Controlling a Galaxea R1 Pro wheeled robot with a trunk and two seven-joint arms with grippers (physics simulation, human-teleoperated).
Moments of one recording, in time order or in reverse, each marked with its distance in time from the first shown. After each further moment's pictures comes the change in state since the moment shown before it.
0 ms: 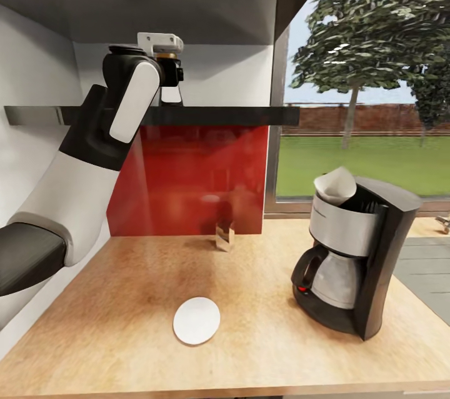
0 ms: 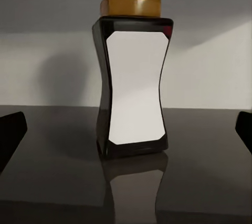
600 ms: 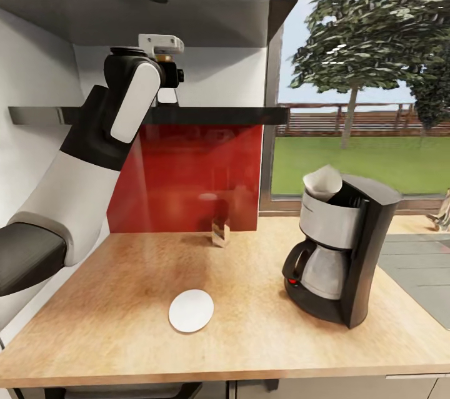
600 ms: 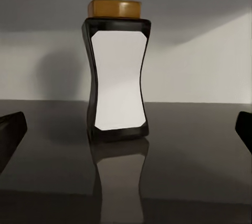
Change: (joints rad) left arm 0.000 -0.002 -0.001 0.010 0.000 -0.002 -0.002; right arm 0.000 0.000 -0.091 -0.002 -0.008 -0.002 0.005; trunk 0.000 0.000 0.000
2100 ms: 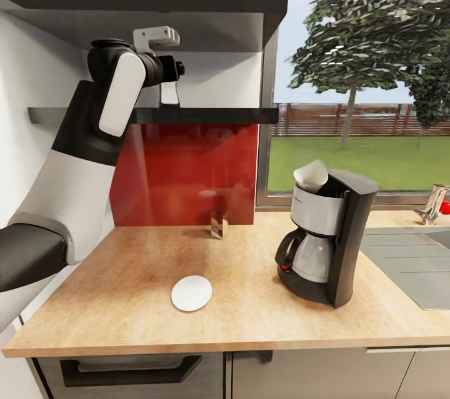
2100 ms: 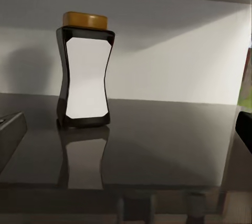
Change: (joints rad) left arm 0.000 -0.004 0.105 -0.002 0.001 -0.001 -0.154; right arm 0.000 0.000 0.000 0.000 0.000 0.000 0.000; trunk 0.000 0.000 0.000
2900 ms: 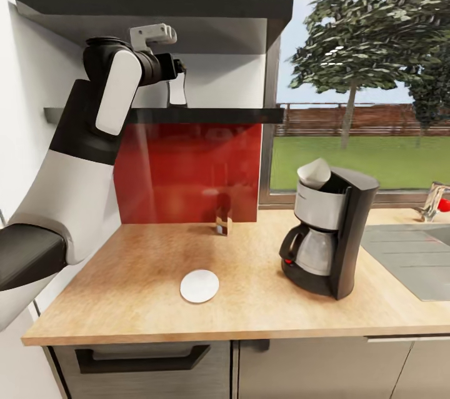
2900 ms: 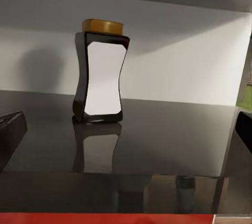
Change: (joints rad) left arm 0.000 0.000 0.023 -0.005 0.001 0.000 -0.011; right arm 0.000 0.000 0.000 0.000 0.001 0.000 0.000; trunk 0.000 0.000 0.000
